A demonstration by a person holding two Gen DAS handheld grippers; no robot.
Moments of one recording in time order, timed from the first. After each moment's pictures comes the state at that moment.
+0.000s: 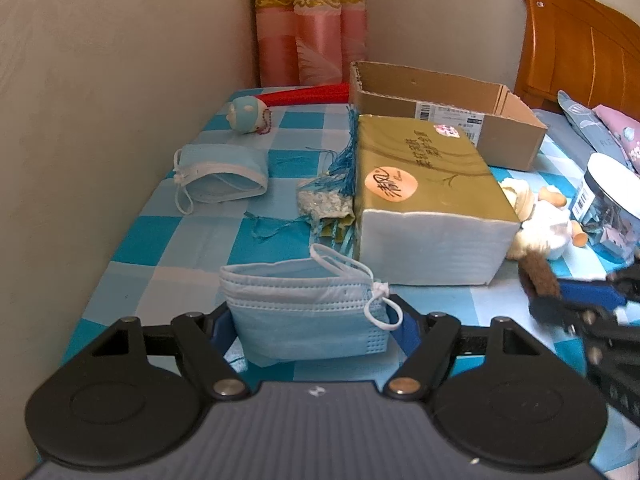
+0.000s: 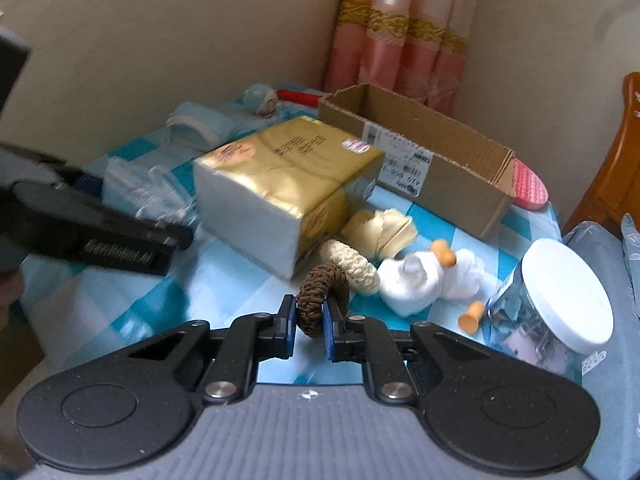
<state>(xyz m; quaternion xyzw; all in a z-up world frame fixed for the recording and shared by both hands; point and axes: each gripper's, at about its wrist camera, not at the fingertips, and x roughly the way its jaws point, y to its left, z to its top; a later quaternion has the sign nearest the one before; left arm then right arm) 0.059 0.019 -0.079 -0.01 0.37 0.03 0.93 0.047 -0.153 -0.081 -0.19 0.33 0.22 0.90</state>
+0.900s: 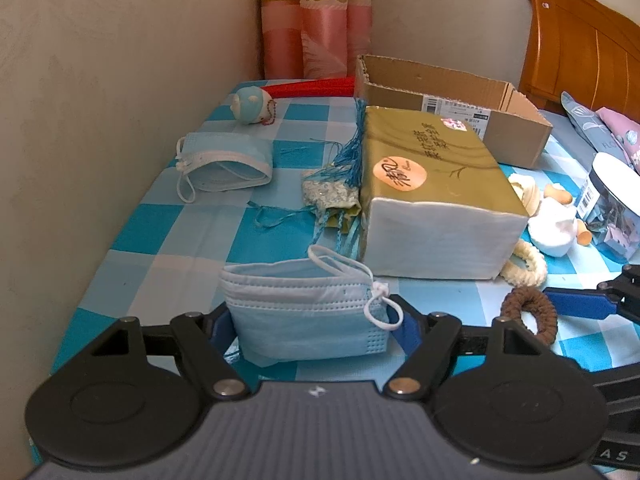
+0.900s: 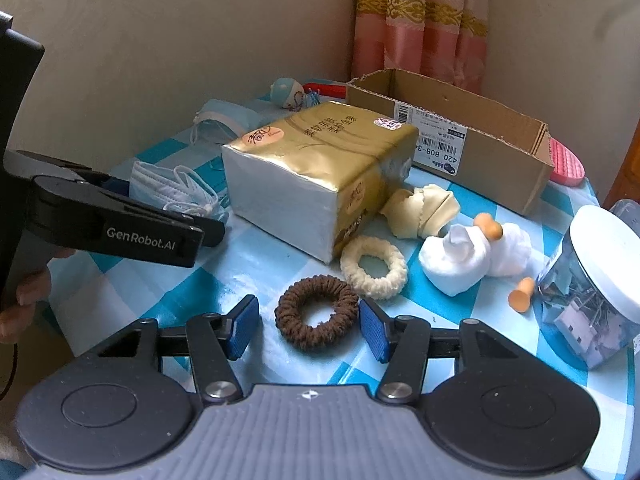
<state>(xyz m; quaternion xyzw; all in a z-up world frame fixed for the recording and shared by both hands) 0.060 0.023 -0.086 -0.02 0.38 0.03 0.92 0.047 -0.158 -0.096 -0.14 0.35 0.28 0.89</state>
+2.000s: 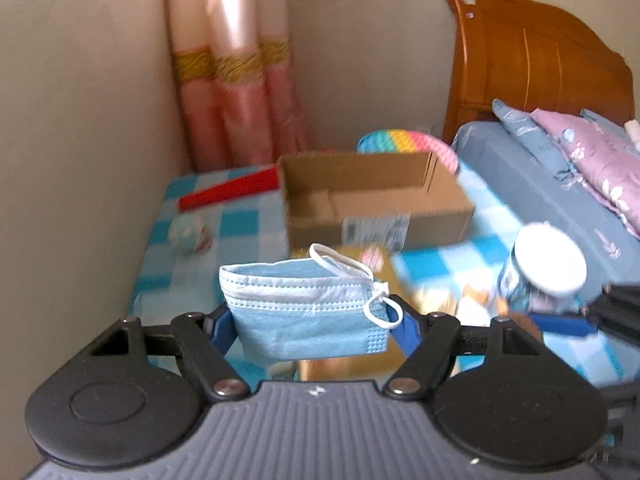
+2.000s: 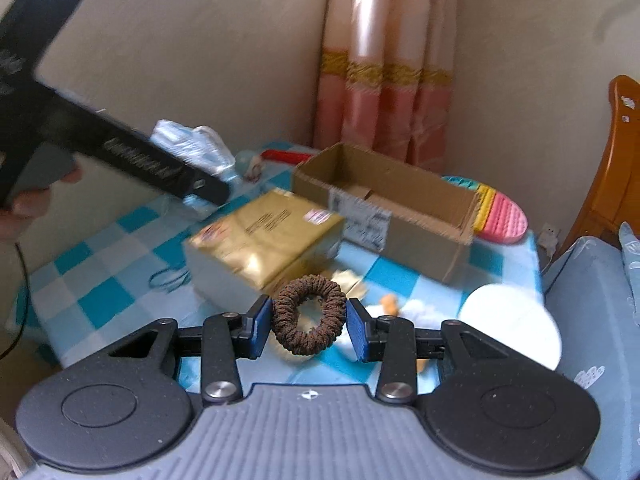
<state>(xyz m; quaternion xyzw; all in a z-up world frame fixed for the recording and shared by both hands) 0.114 -0.002 0.028 0.03 0.35 -0.07 0.93 0.046 -0.193 -0.026 -0.14 0.29 0.25 0.91</state>
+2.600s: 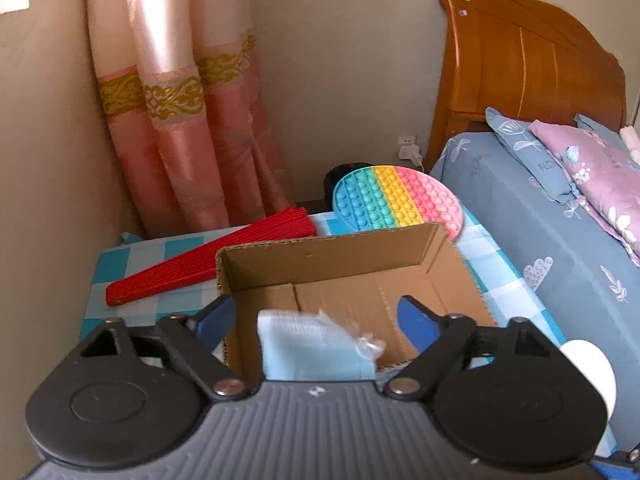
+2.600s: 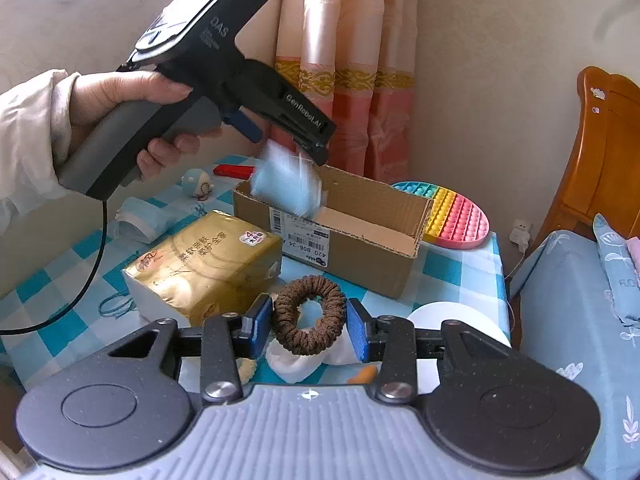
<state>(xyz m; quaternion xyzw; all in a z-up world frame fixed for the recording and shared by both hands) 0.261 -0.043 0.033 0.03 0.36 -0.11 0.93 0.078 -0.220 -0.011 -0.13 0.28 0.21 0.93</state>
